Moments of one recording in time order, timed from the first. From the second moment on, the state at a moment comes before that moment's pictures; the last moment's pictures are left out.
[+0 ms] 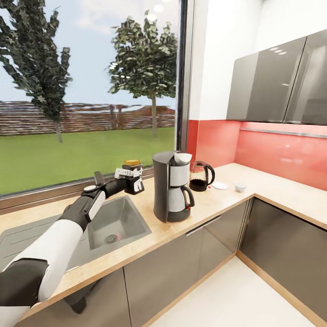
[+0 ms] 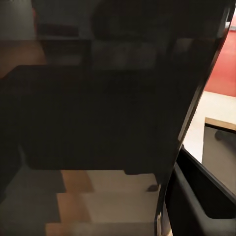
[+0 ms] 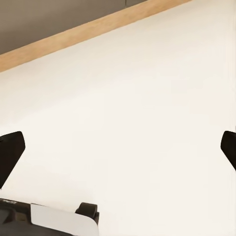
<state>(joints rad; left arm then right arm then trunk) -1.05 0.07 -0.12 -0.62 0.21 0.16 -0.58 -0.28 -0.54 1.51 -0.59 -1.39 -0.34 0.02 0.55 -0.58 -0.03</state>
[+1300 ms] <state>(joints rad) -1.05 0.07 -0.12 -0.62 0.21 0.16 -0.58 -0.28 -0.54 1.51 -0.58 -1.39 -0.34 0.02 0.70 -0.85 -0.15</state>
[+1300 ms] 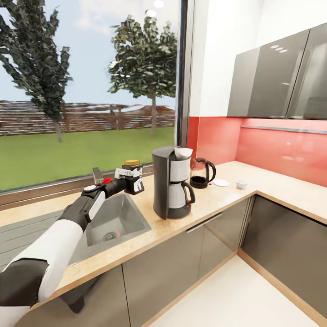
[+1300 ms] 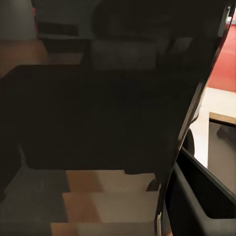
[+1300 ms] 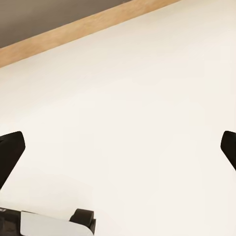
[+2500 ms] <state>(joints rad) -1.05 0.07 -0.12 -0.62 0.21 0.16 -0.58 -0.28 -0.54 1.52 -0.56 -1.39 -0.37 0.02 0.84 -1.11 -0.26</state>
